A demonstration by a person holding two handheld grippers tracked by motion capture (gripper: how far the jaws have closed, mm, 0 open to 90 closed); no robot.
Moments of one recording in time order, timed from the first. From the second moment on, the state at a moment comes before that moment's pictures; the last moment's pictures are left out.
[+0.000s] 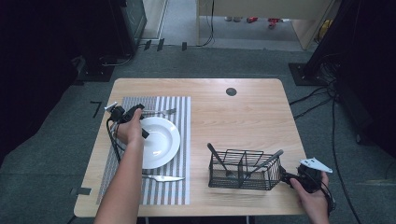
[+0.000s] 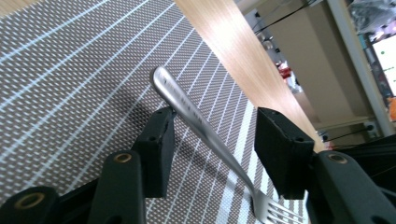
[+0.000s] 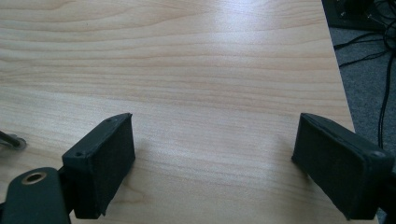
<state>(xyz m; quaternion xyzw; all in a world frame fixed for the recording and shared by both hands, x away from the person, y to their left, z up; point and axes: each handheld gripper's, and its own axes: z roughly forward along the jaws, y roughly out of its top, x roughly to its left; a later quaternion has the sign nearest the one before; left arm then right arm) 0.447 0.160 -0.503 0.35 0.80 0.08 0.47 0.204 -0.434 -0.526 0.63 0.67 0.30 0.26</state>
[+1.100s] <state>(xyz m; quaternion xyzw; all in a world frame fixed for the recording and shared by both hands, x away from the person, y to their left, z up) 0.431 0.190 -0.485 0.38 0.78 0.06 0.49 0.204 -0.434 -0.526 0.63 0.67 0.30 0.26</state>
